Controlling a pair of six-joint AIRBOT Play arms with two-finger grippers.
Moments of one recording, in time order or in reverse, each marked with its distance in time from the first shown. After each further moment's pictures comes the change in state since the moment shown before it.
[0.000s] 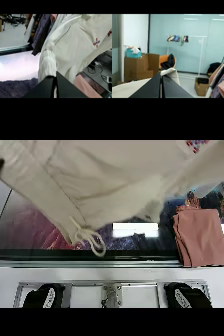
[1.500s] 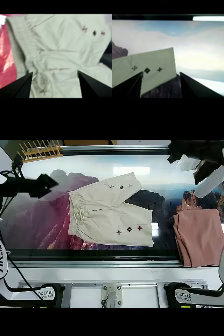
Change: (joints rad) left arm 0.068 -0.947 0.023 0.432 0.045 -0.118; right arm 0.019 -0.603 -0.090 0.050 0.229 0.018
